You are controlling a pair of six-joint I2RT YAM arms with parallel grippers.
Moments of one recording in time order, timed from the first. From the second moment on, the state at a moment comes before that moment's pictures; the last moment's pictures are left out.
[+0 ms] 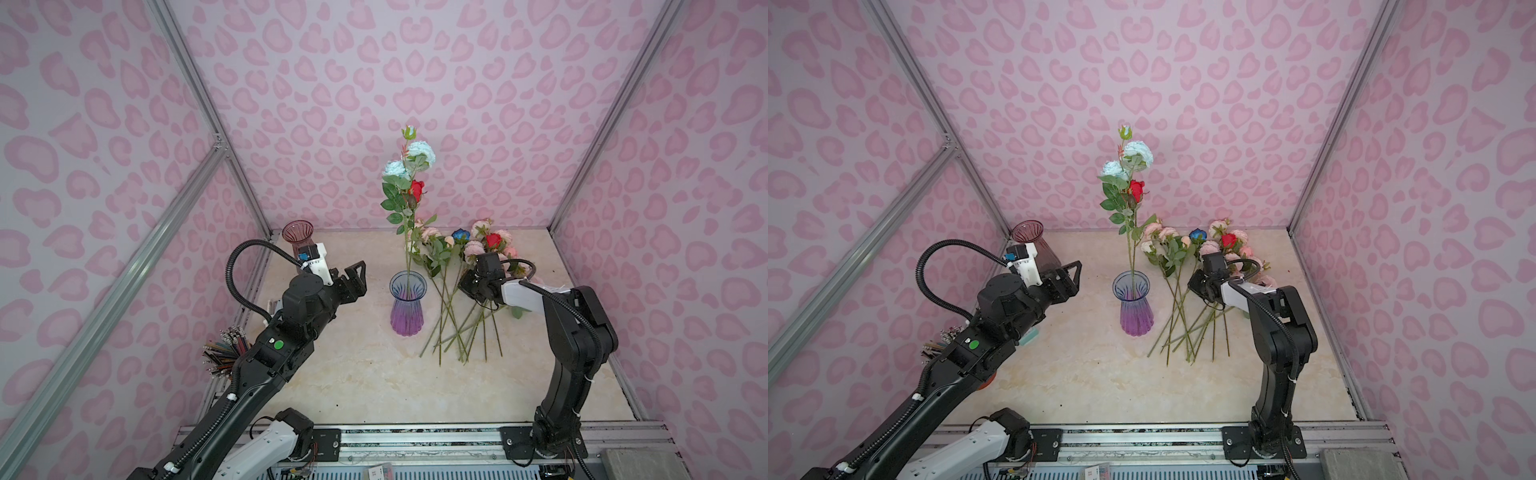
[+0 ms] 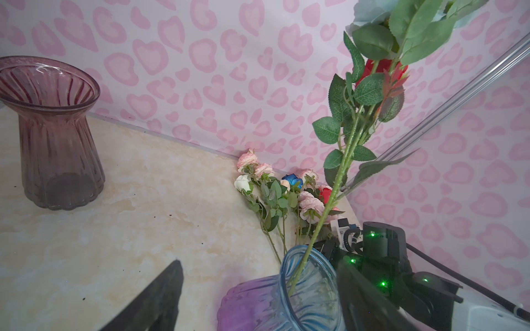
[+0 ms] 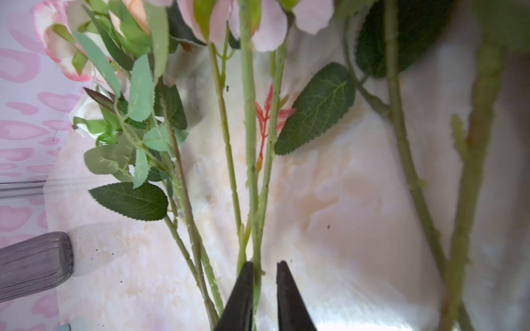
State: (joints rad) left arm -0.51 0.90 0.93 -0.25 -0.18 -0.59; right arm 0.25 1.90 1.11 -0.07 -0.14 0.85
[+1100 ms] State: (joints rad) left arm -0.51 0.90 0.93 -0.24 -0.08 -0.59; right arm 0.29 1.48 1.07 -0.10 -0.14 0.79
